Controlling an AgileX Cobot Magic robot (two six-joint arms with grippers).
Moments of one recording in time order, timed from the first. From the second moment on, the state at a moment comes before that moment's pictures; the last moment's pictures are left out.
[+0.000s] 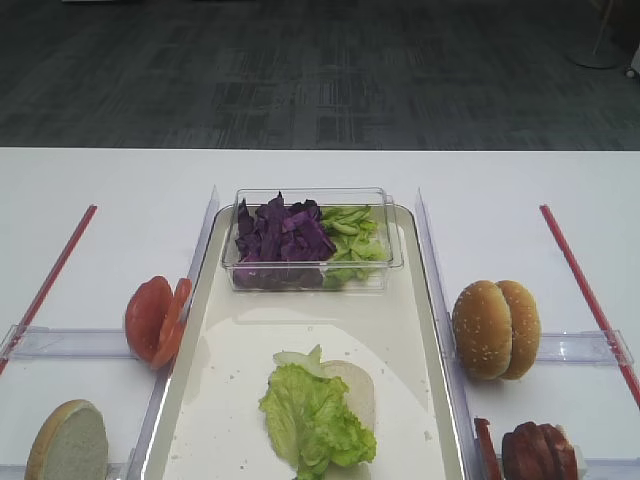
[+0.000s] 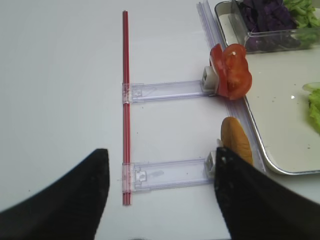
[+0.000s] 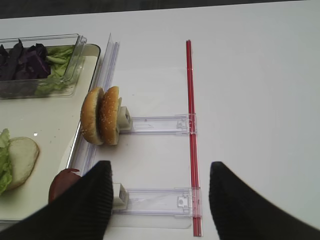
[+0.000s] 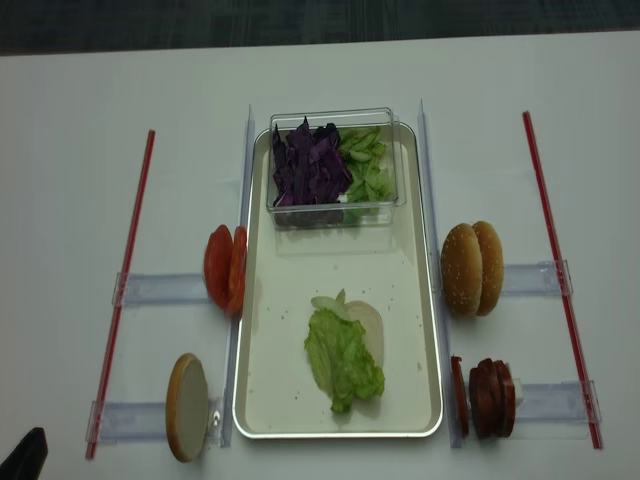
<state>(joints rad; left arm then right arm) -0.06 -0.02 -0.49 0.00 1.18 -0.03 -0.07 -0.02 -0.49 0.14 1.12 -0.02</state>
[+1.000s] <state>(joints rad) -0.06 -0.02 -0.49 0.00 1.18 -0.03 -0.07 -0.02 -0.49 0.14 1.12 -0.02</state>
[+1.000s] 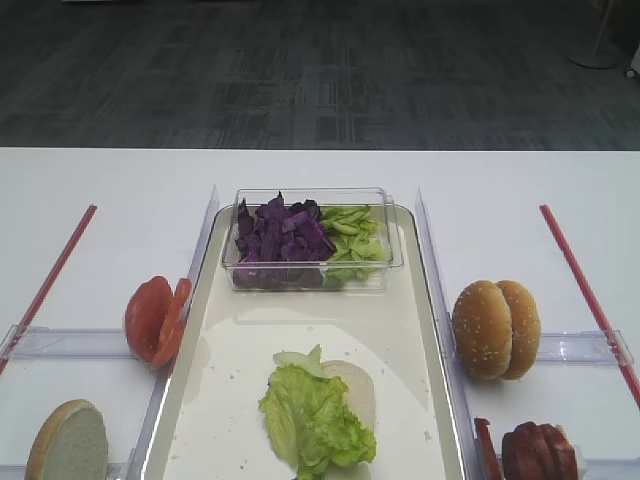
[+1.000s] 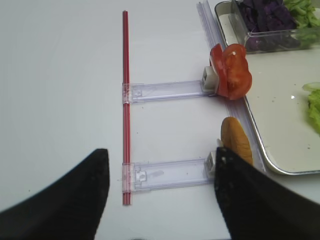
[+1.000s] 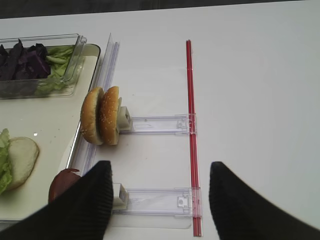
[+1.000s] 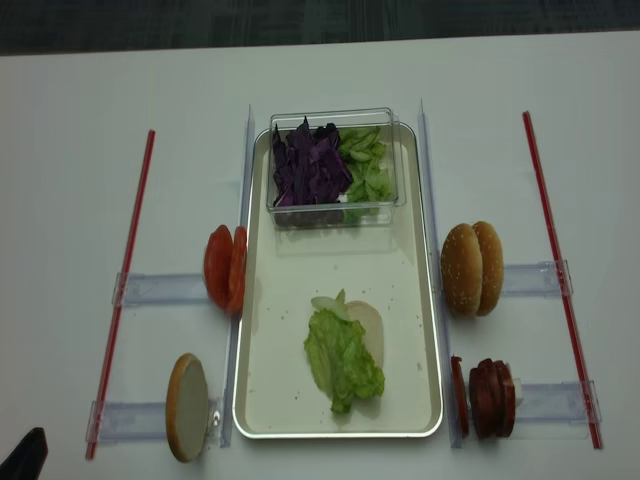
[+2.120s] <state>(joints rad) -0.06 -0.02 -0.49 0.00 1.18 -0.03 -0.07 -0.02 -0.49 0.14 1.12 -0.02</state>
